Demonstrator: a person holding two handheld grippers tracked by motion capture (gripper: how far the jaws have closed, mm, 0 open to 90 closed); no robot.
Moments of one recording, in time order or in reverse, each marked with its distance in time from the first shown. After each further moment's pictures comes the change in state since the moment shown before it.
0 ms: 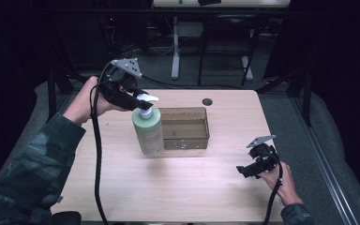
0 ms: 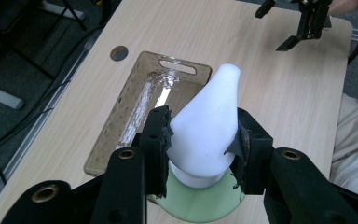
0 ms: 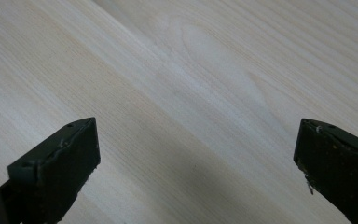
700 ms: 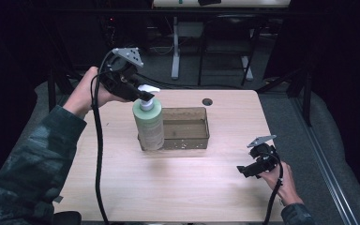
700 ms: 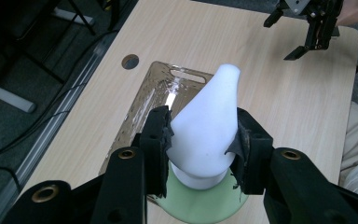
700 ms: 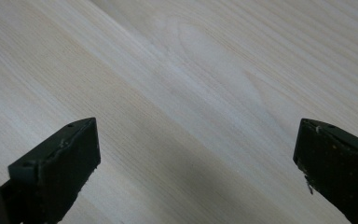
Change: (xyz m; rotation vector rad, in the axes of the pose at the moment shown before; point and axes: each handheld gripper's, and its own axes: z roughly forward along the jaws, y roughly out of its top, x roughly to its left) left arm 0.009 0.016 -0.008 -0.007 0.032 0.001; right arm -0.001 -0.001 0.000 0.001 -0.004 0.003
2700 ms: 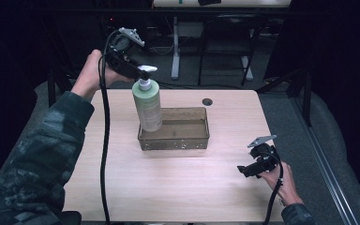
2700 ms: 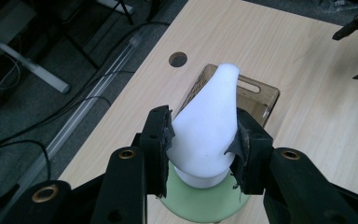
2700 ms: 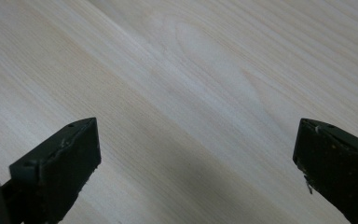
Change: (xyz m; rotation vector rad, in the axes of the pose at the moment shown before) left arm 0.055 0.012 0.014 0.022 0.127 -0.105; right arm -0.001 -0.001 0.000 0.002 -0.010 -0.003
